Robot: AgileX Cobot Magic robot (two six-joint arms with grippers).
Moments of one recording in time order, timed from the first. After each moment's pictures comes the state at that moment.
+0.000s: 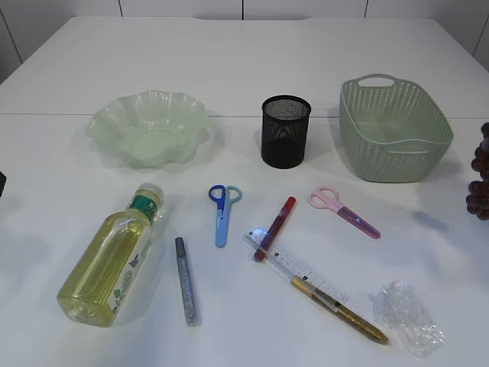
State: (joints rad) left arm -0.16 1.19 -0.92 -0.19 0.89 -0.05; right arm -0.15 1.38 -1.18 -0.03 1.01 -0.19
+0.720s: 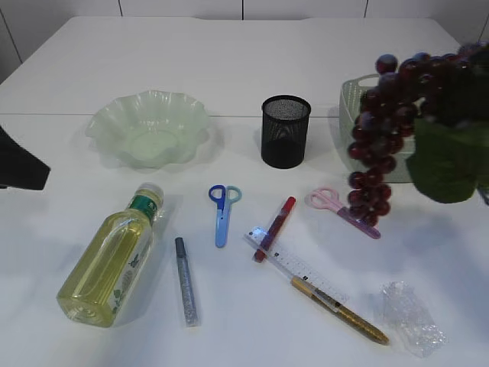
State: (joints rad) left arm -0.16 1.19 -0.92 -0.48 0.89 0.30; right arm 0.14 1.21 -1.18 0.27 1.05 -0.28
